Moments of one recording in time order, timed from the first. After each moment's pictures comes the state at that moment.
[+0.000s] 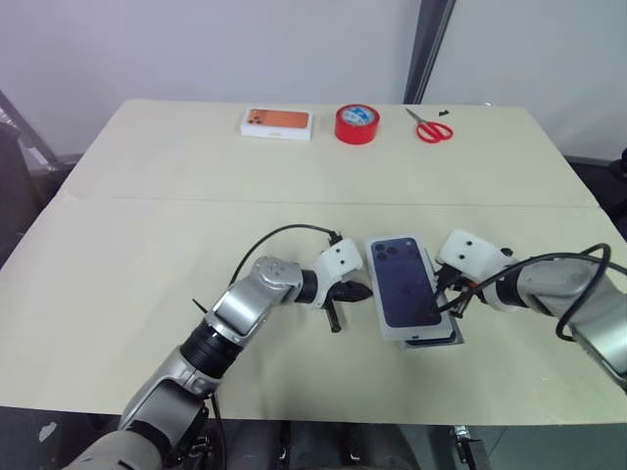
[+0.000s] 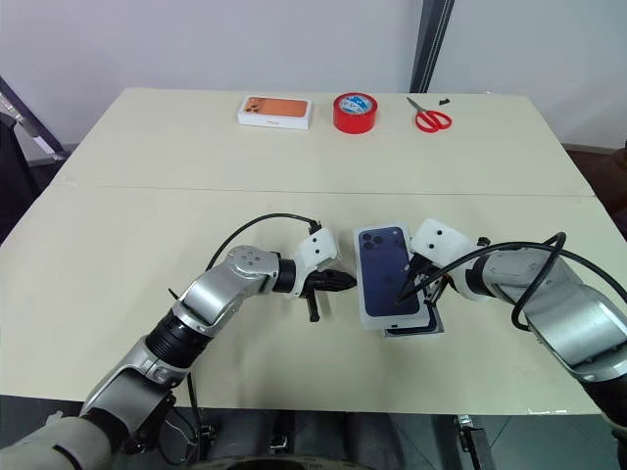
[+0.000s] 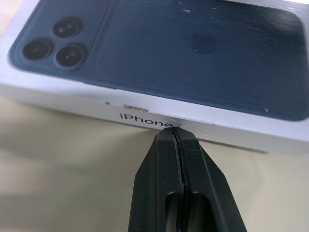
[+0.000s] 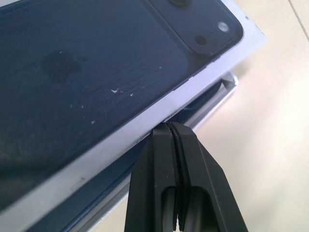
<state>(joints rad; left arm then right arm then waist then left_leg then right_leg) -0.59 0.24 -0.48 -0.02 -0.18 0.67 -0.87 -0.28 -1.11 0.12 -0.57 0.32 1.02 0.67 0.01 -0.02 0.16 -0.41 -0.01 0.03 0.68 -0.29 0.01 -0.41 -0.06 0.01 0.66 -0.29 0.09</state>
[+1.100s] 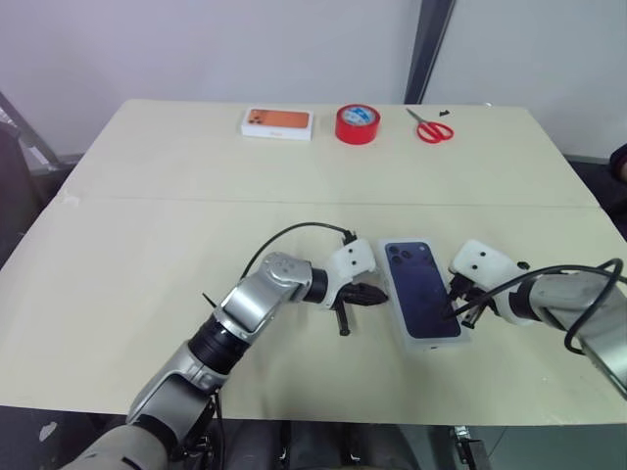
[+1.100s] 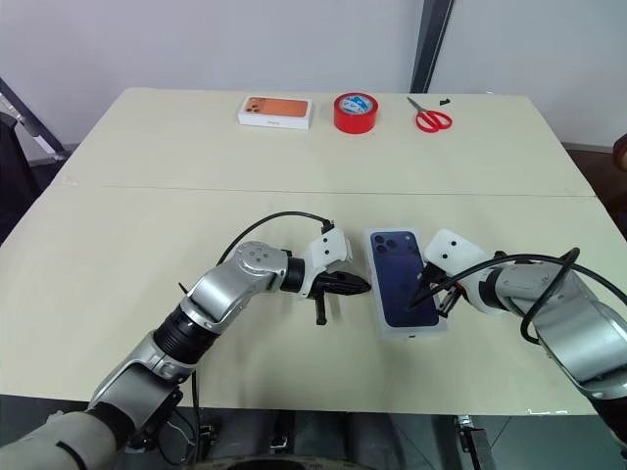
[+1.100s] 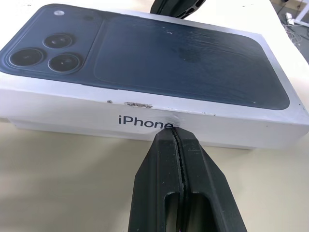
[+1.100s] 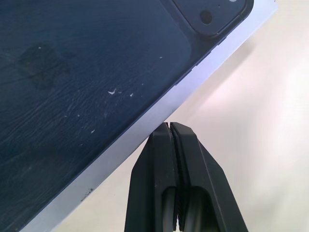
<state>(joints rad) -0.63 0.21 -0.50 -0.01 -0.18 0.64 -0.92 -0.17 -1.10 0.05 -0.58 0.28 1.04 0.67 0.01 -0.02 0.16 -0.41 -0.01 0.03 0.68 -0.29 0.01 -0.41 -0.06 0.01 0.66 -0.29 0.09</state>
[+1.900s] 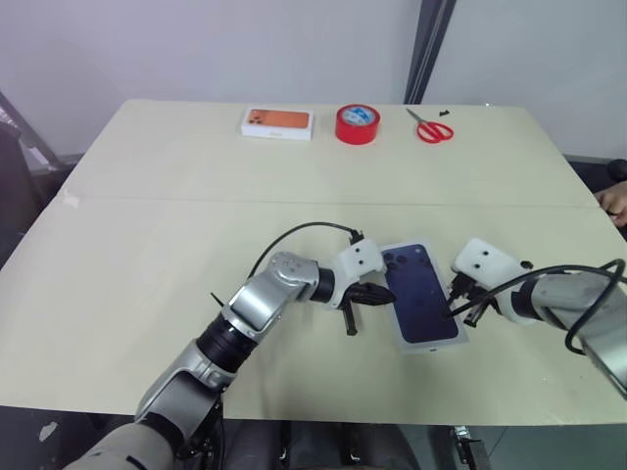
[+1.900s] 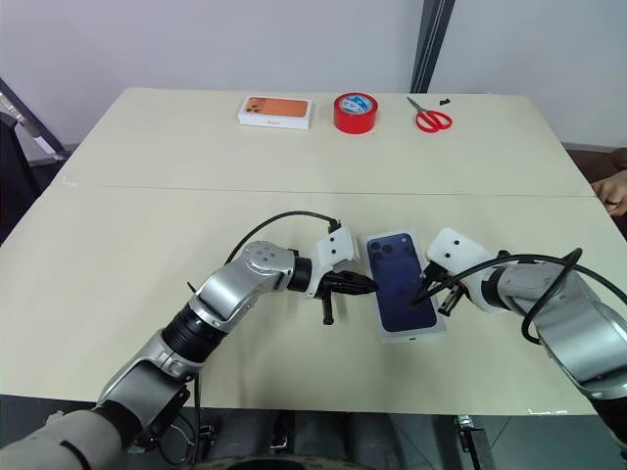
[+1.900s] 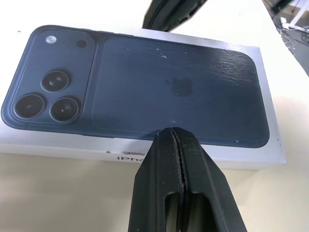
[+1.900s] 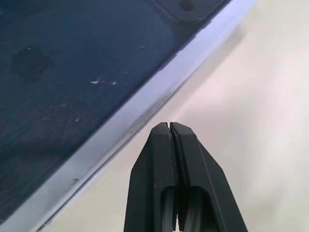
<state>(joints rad) -0.64 0.17 -0.50 0.03 -0.17 0.62 -0.92 -0.16 -1.11 0.01 -0.56 0.26 1.02 0.68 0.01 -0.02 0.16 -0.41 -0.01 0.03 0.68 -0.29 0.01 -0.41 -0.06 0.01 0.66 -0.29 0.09</state>
